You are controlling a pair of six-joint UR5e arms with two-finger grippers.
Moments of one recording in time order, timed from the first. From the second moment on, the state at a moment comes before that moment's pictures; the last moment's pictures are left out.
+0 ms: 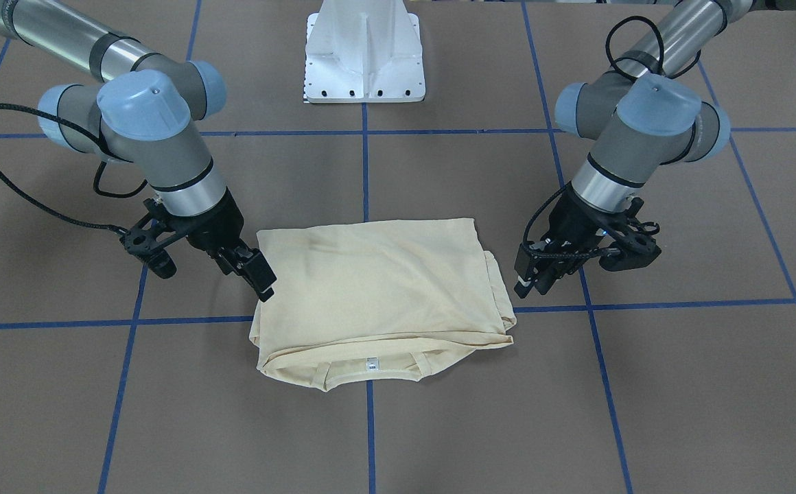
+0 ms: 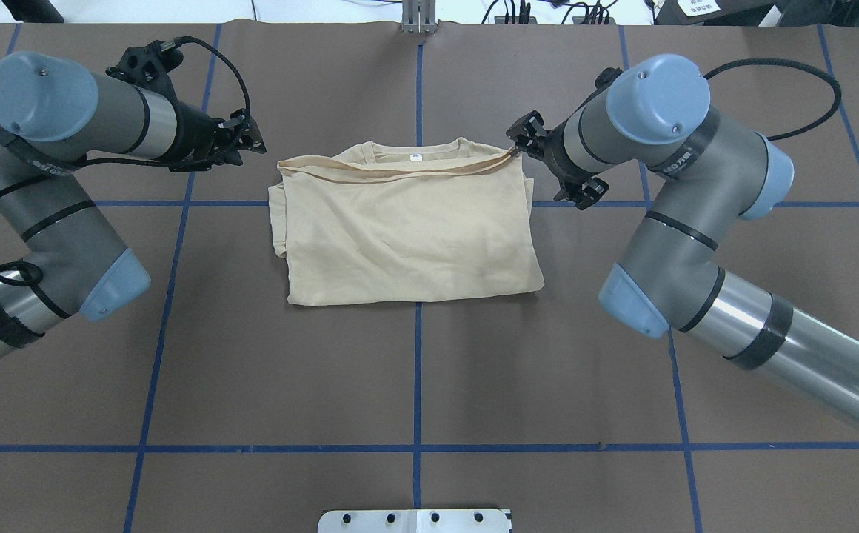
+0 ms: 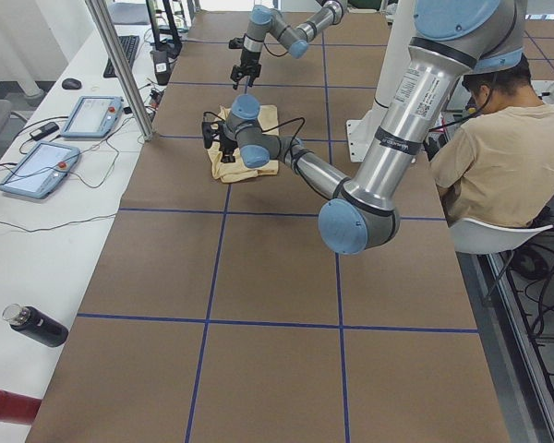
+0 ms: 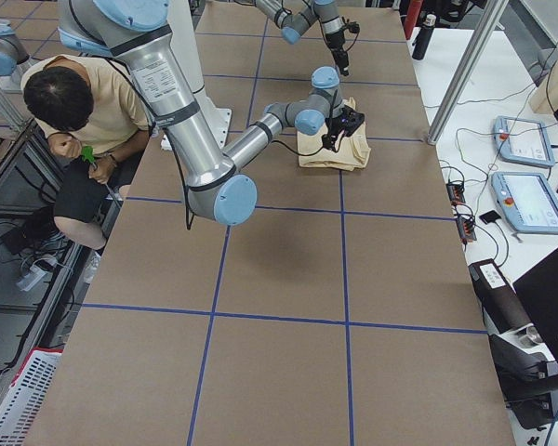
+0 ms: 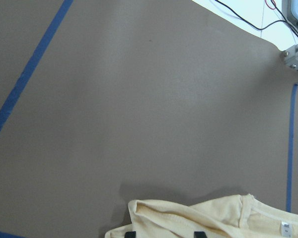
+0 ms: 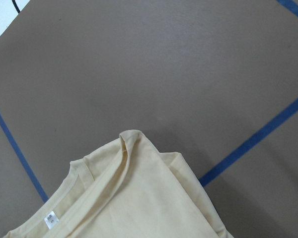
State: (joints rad) left arm -0.83 -2.01 -1.62 -2.23 -1.92 -1.47; right arm 0.71 -1.04 1.66 -1.24 1.81 1.92
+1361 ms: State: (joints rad) left arm -0.83 -1.99 -1.64 -2.23 -1.87 -1.35; right arm 0.43 -1.20 1.76 -1.23 1.51 2.25
